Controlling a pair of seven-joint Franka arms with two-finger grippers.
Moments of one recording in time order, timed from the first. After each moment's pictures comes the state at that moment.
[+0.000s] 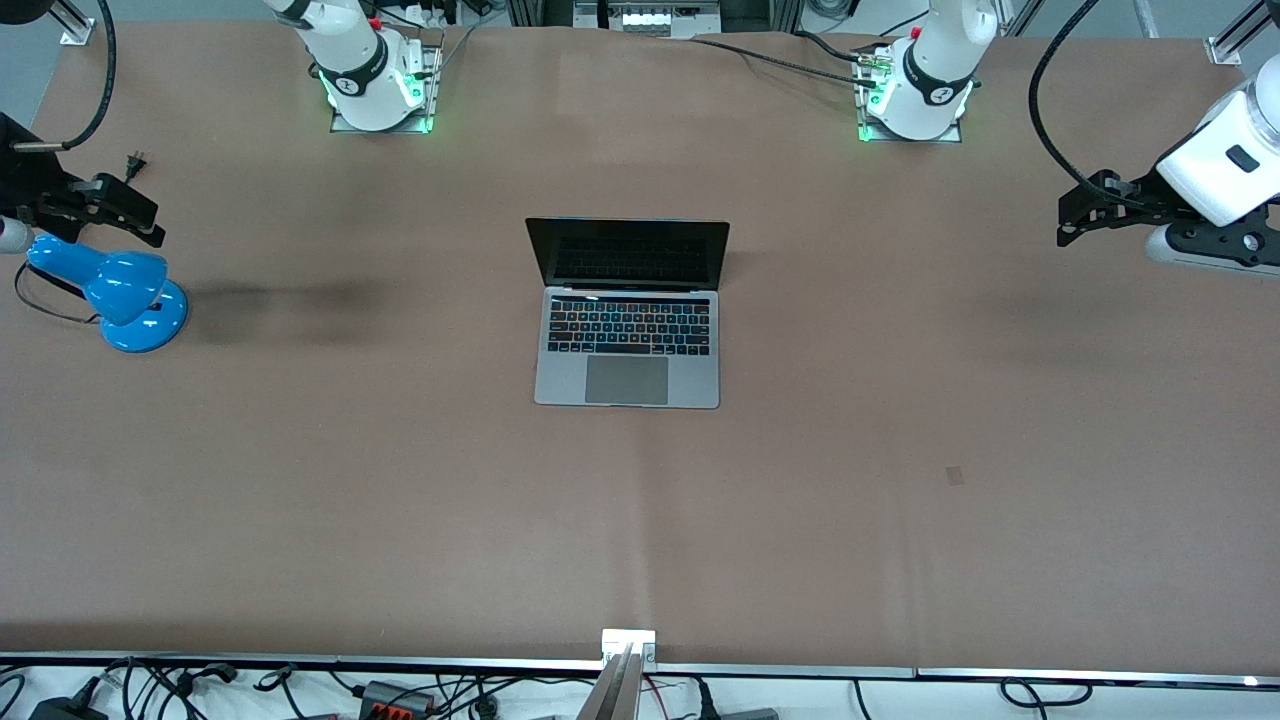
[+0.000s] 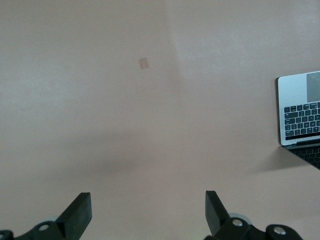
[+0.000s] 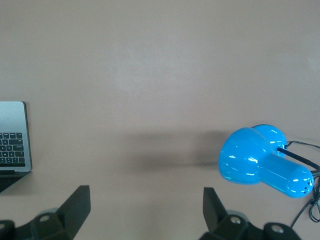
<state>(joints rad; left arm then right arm) 0.02 0.01 -0.09 -1.57 0.01 1.53 0.08 -0.01 -0.09 -0.04 -1.76 -0.02 1.68 -0.02</state>
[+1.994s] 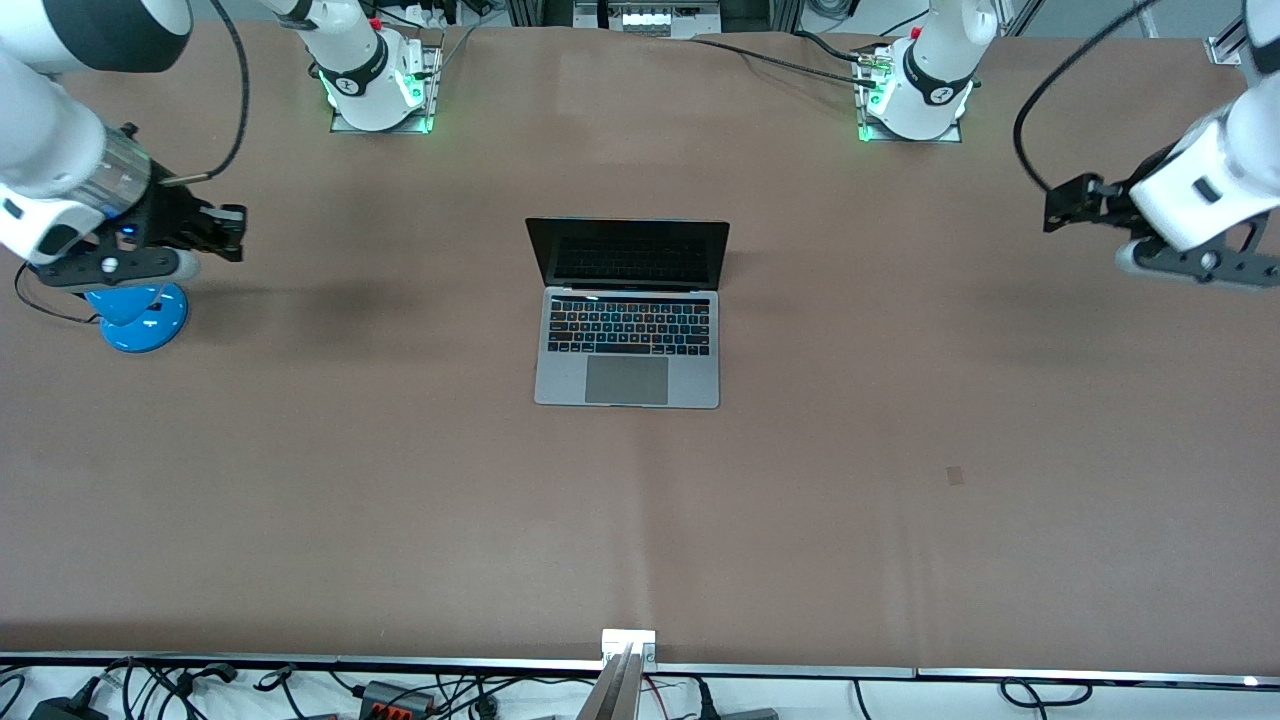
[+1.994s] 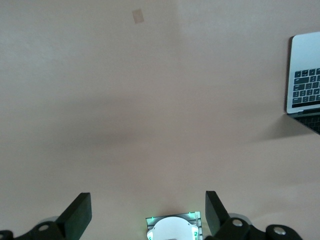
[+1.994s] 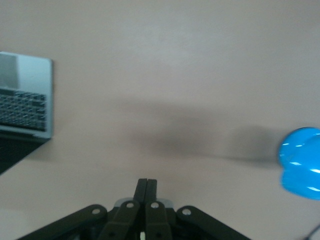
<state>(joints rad) 0.02 0.08 -0.08 -1.57 0.01 1.40 0.08 0.15 -0.01 -0.03 -1.78 0.04 1.64 -0.01</state>
